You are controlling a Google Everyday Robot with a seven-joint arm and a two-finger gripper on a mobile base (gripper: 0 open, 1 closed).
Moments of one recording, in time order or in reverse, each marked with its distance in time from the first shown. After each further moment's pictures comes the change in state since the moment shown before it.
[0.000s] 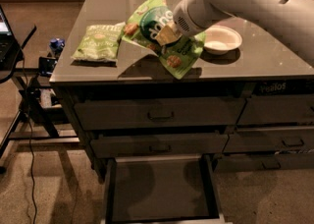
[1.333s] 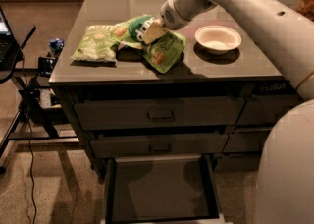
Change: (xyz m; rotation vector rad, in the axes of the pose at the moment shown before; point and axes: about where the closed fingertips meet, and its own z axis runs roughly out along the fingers) arm -0.016 -0.012 0.091 -0.215 0.058 0.111
